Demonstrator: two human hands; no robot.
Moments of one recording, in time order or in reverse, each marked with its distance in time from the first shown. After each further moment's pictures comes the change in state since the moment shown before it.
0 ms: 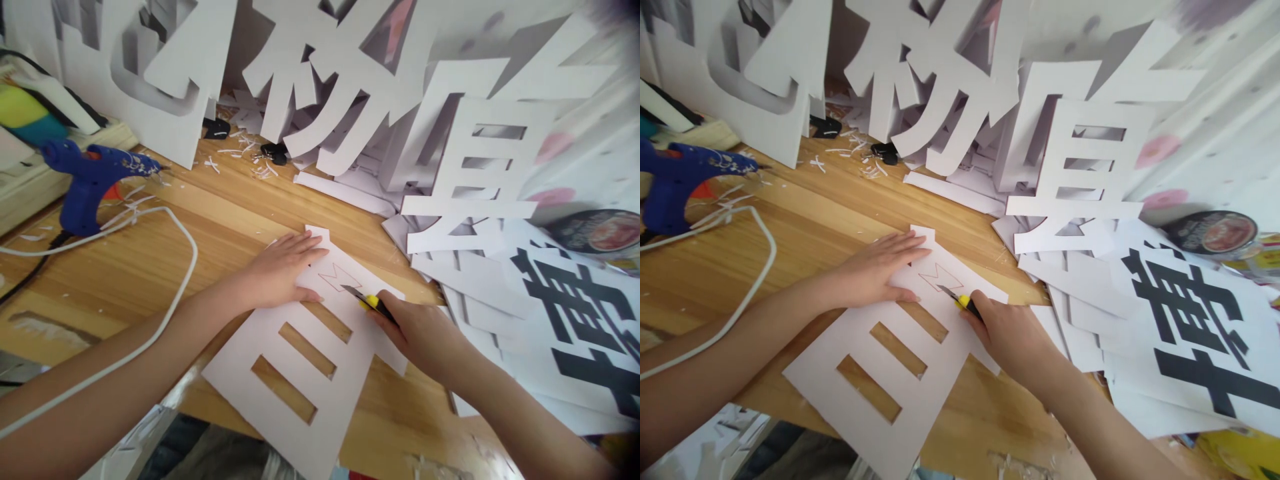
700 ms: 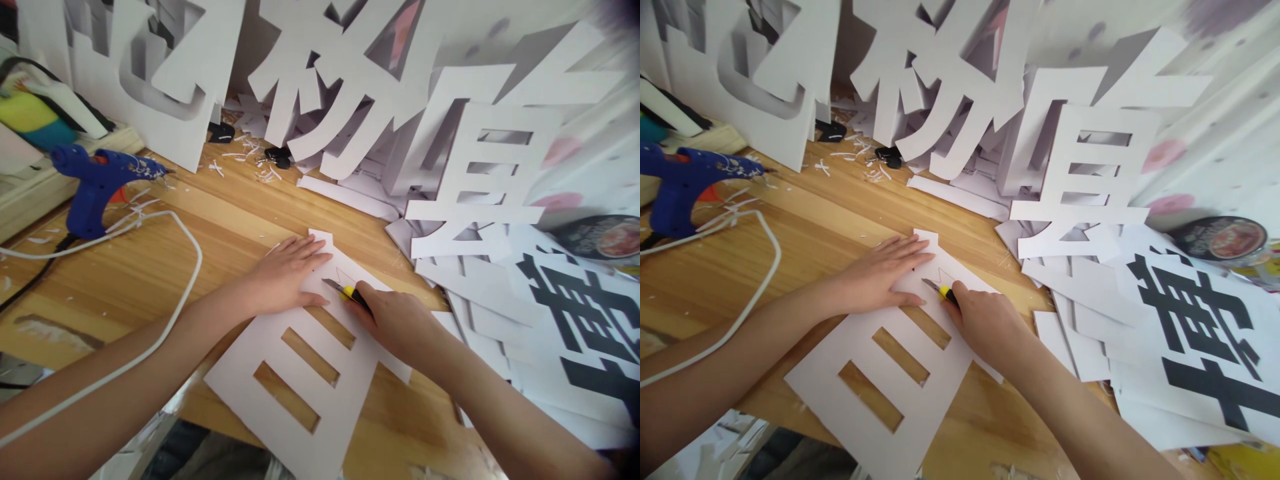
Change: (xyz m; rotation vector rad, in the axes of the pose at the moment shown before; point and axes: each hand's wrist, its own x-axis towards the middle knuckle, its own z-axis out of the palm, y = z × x) left_hand -0.002 0.001 0.001 0.023 0.013 0.010; right_hand 0.028 -0.022 -0.006 -0.032 0.044 -0.042
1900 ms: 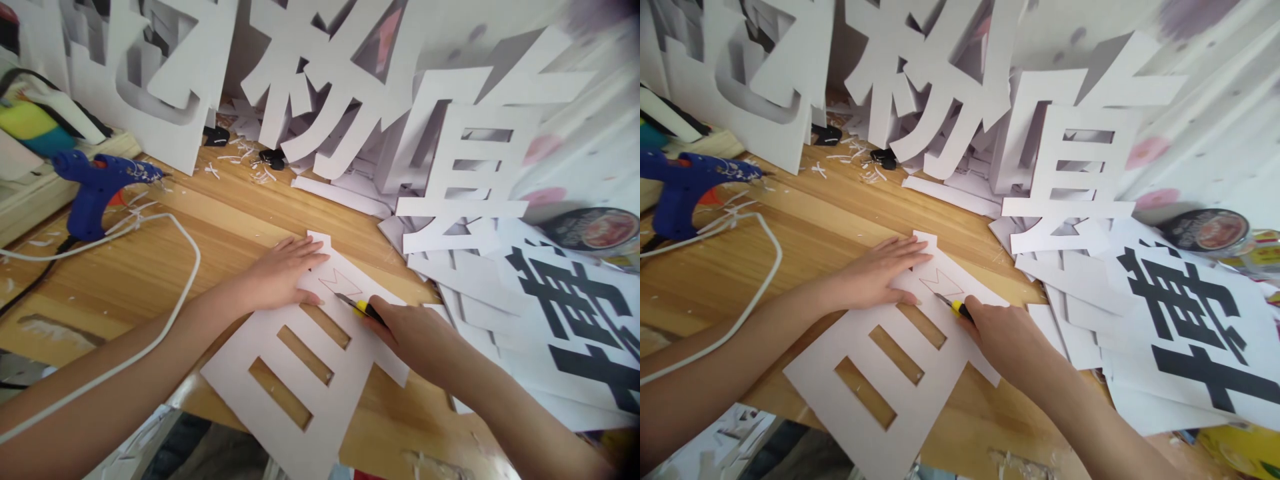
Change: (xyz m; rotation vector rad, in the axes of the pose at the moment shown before) left_hand 0.002 0.003 0.000 -0.010 -0.002 0.018; right_hand -0.034 0.019 0.006 -0.067 -0.044 -0.031
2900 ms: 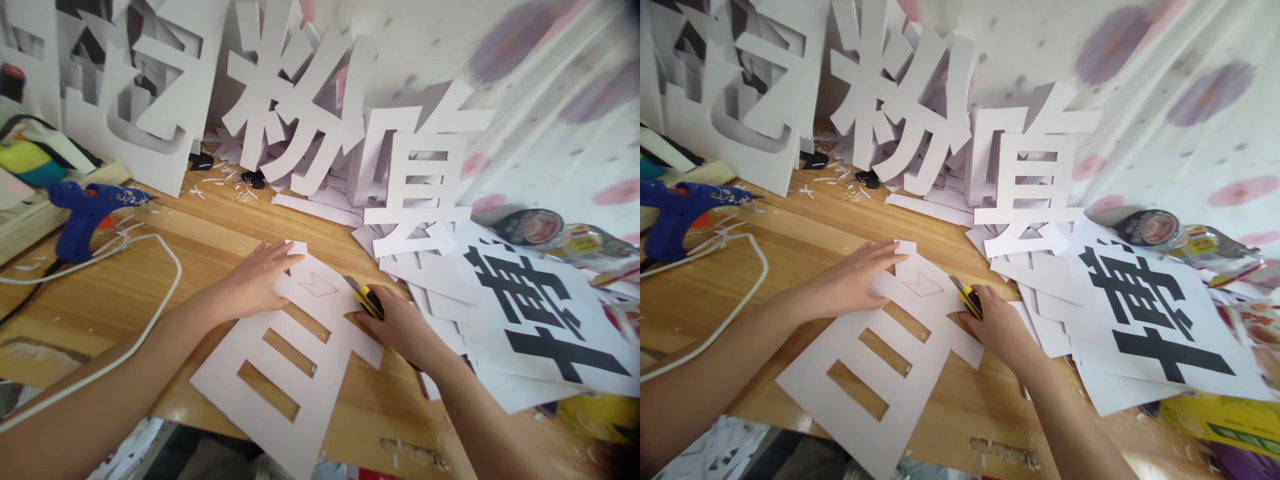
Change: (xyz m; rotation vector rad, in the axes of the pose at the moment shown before) left_hand -0.011 0.012 -0.017 0.037 0.065 -0.037; right_hand -0.008 0.019 0.013 0.434 0.117 0.315
